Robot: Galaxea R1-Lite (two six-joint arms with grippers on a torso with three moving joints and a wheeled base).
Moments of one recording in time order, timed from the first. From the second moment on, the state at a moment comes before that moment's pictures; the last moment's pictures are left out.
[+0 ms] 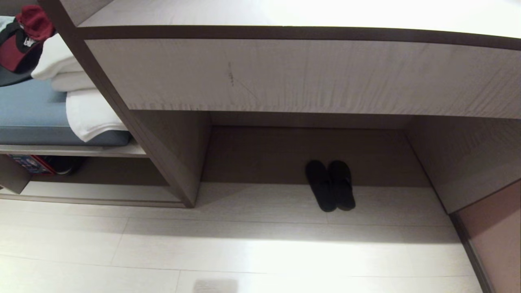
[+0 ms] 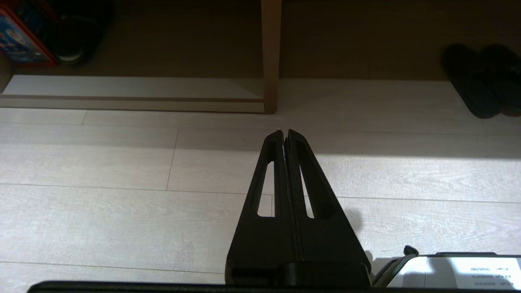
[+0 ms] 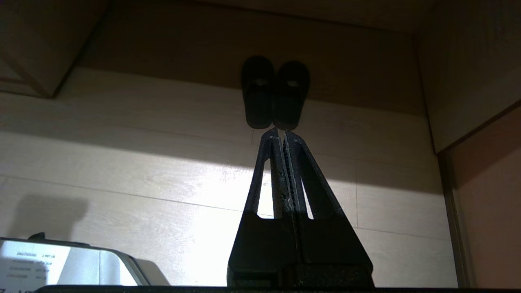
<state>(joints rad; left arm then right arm) 0.00 0.00 0.00 0.00 0.00 -0.01 0.01 0.00 0.00 0.00 0.03 -0.06</state>
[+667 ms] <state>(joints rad) 0.00 0.00 0.00 0.00 0.00 -0.01 0.01 0.00 0.00 0.00 0.03 -0.06</state>
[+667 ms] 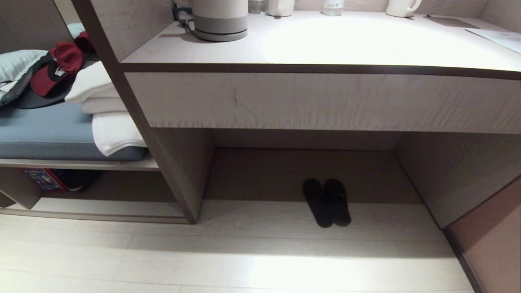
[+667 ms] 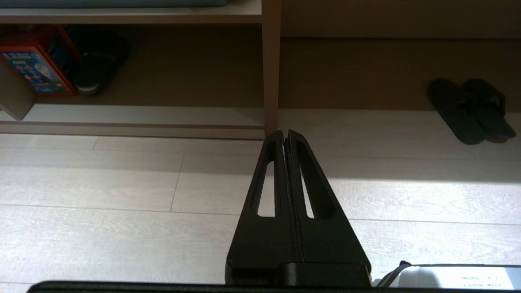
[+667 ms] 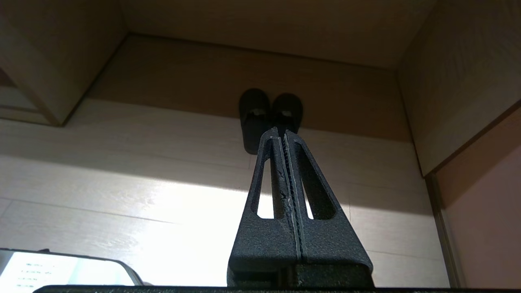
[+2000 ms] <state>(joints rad) 0.00 0.00 0.00 0.00 0.00 -0.01 0.01 0.00 0.00 0.00 0.03 -0.06</state>
